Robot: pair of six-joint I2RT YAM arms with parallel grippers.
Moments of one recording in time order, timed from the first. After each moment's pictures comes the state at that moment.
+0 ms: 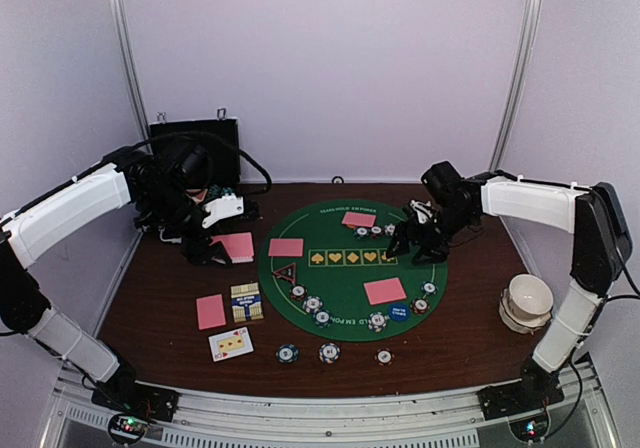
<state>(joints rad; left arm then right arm) -0.55 1.45 1.37 -1.07 0.29 0.76 0.44 1.73 1.26 -0.73 -0.42 0.45</state>
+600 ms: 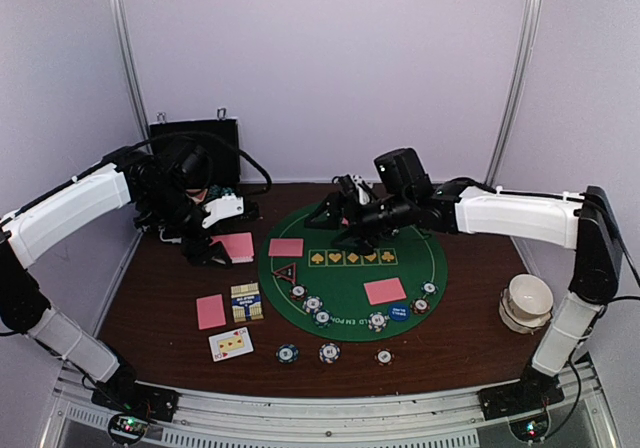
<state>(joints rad) -0.55 1.45 1.37 -1.07 0.29 0.76 0.75 1.70 1.32 -0.20 -0.55 0.88</state>
